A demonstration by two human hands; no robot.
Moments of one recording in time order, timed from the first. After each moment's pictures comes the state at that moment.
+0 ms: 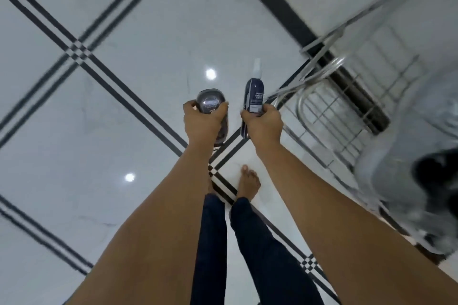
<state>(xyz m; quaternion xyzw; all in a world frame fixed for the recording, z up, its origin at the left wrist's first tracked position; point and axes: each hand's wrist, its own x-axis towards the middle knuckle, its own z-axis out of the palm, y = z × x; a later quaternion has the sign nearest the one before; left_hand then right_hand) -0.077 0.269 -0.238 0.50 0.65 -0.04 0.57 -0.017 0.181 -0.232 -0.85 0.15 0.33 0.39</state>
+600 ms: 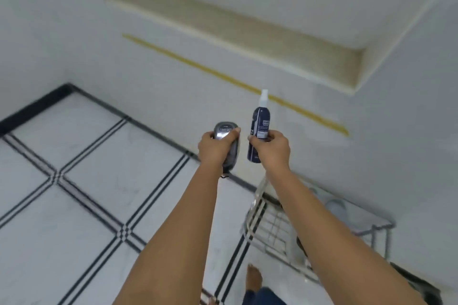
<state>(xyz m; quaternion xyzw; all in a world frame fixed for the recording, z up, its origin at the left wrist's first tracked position) 0.049 0.307 0.246 0.61 0.41 0.04 0.67 0.077 0.193 0.268 -0.80 0.10 0.09 0.58</state>
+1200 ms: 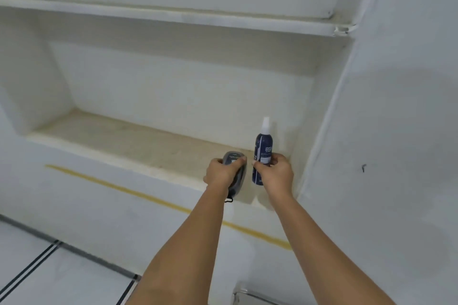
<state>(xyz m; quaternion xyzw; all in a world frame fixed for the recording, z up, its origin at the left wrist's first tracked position) 0.331 0.224 0.353 0.72 0.26 0.05 0.64 0.311 0.105 0.386 -0.78 0.09 -0.10 0.62</state>
